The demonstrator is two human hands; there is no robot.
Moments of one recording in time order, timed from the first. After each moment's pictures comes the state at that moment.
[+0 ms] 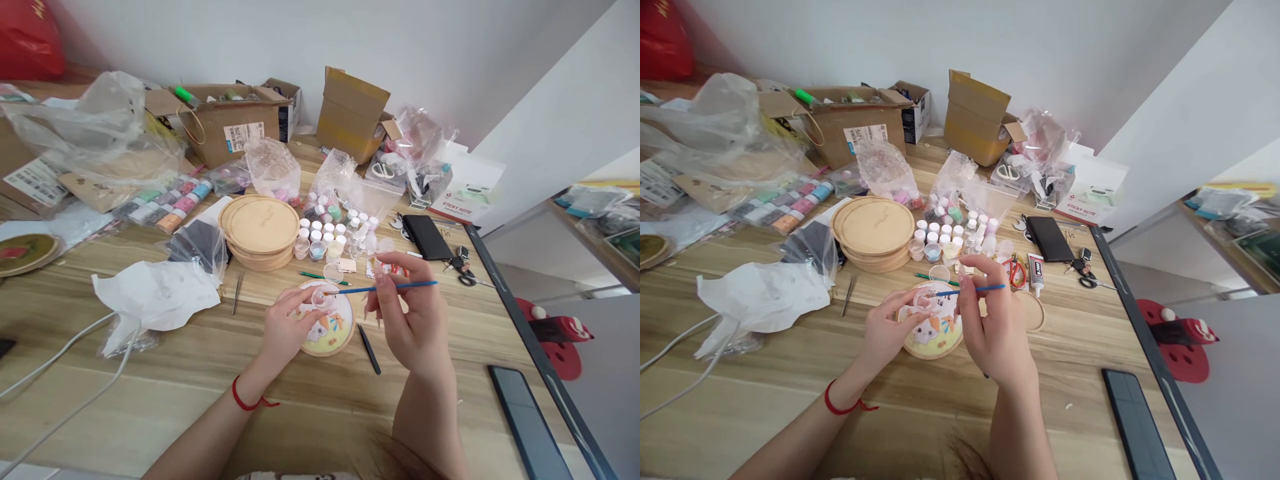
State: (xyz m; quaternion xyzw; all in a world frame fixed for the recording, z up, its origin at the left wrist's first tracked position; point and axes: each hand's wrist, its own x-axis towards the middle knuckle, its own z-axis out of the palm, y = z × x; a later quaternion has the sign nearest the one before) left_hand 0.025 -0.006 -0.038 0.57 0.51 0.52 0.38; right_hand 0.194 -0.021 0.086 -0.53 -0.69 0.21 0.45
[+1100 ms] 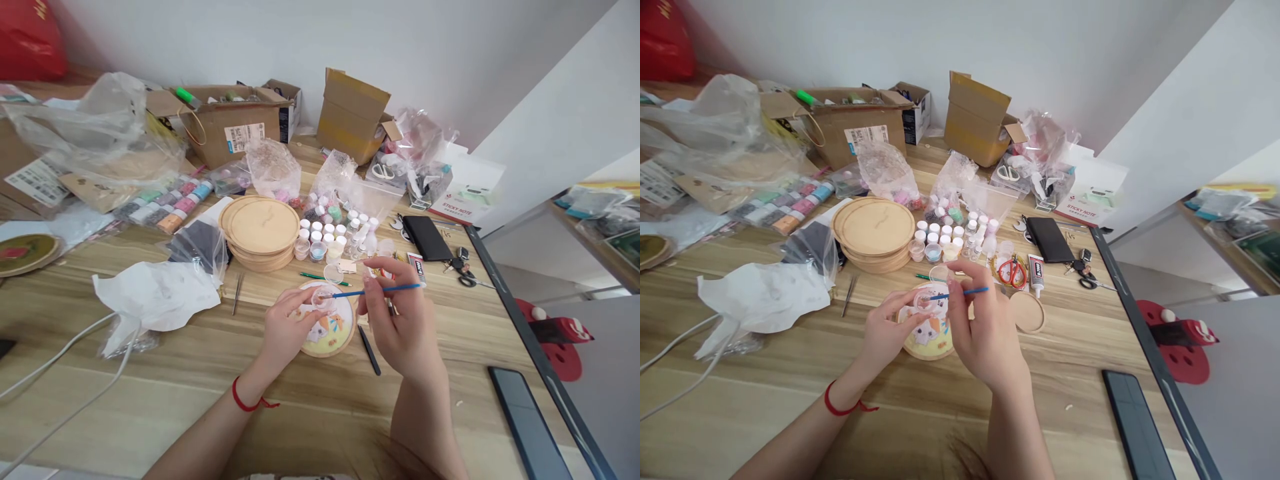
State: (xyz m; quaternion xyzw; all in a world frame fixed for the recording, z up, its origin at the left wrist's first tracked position) left_hand 0.025 -0.006 -0.034 0.58 0.51 0.52 0.38; right_hand 0.185 -0.021 0.086 -0.53 -0.72 0.15 0.41
